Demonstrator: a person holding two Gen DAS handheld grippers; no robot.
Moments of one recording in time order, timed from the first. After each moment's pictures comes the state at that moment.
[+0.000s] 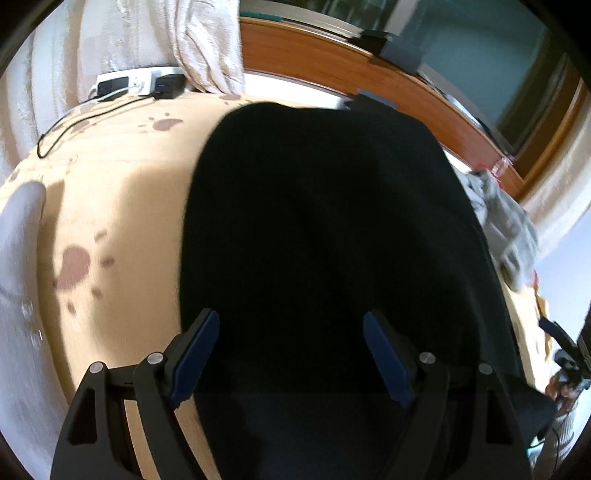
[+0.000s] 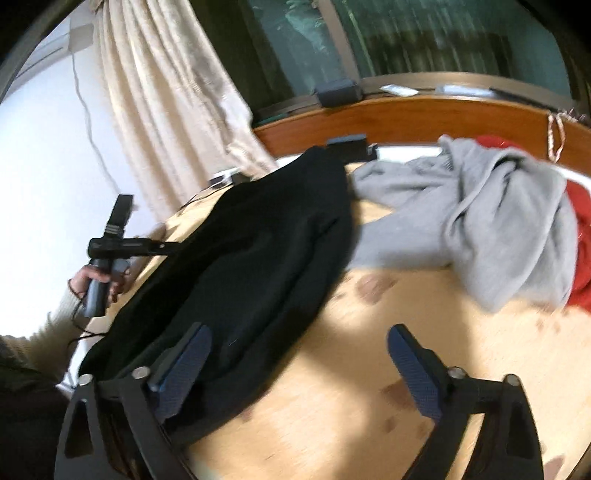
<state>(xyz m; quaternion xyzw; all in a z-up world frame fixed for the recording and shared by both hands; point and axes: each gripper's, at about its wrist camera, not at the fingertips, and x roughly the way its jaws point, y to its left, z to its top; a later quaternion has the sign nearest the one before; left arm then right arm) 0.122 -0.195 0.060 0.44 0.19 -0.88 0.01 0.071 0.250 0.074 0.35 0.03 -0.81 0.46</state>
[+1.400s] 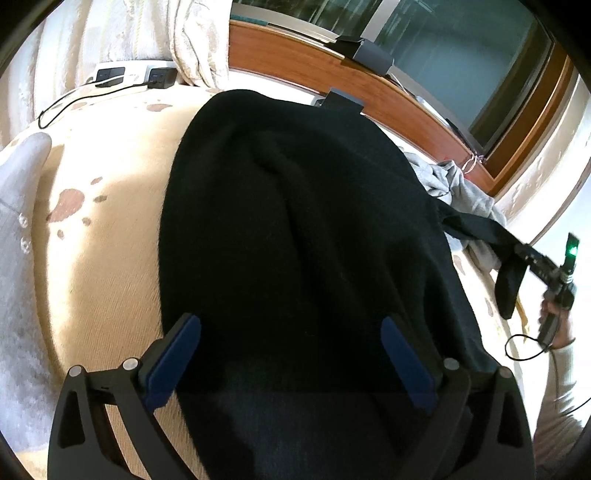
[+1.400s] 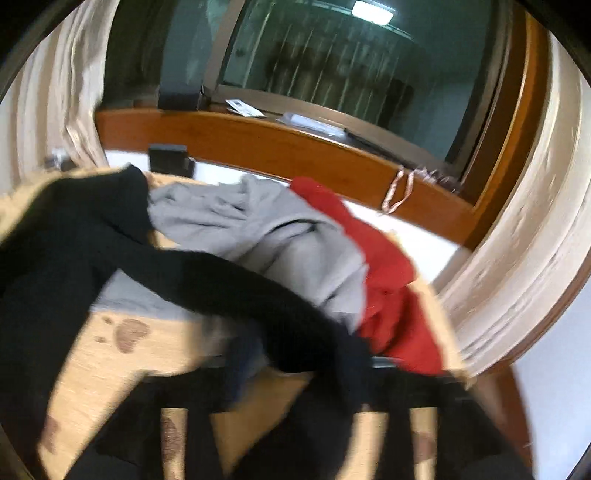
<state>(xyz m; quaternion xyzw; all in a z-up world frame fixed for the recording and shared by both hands) 0.165 -0.187 0.049 0.42 0.21 -0.88 -0.02 -0.019 0.294 0.112 0.29 0.18 -0.93 0.15</state>
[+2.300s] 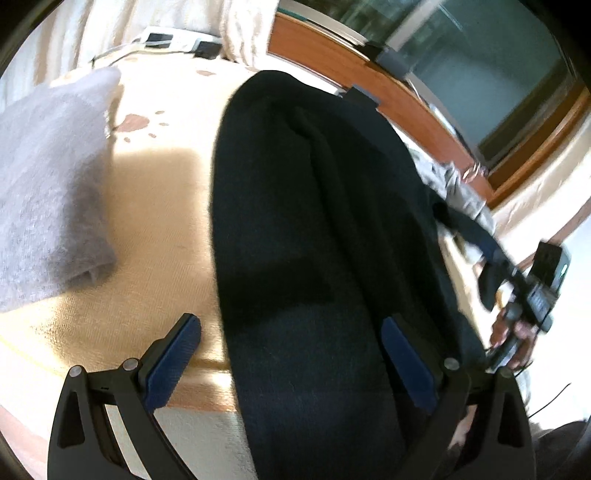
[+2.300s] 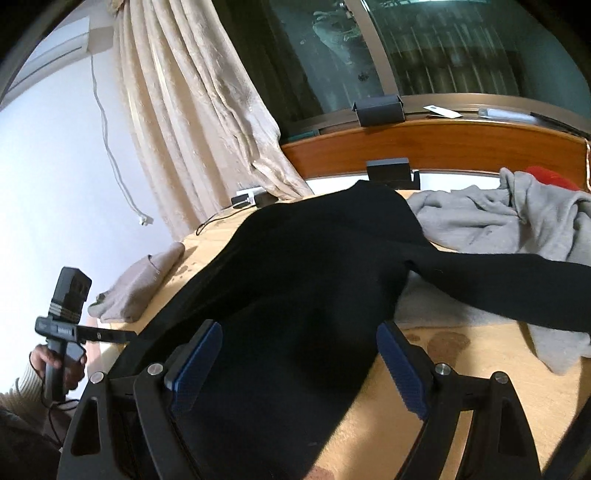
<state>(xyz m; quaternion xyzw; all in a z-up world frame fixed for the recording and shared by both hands) 0.238 -0.177 0.052 0.44 0.24 -0.87 0.01 0.062 0.179 0.081 0.29 0.01 -0.82 0.49</state>
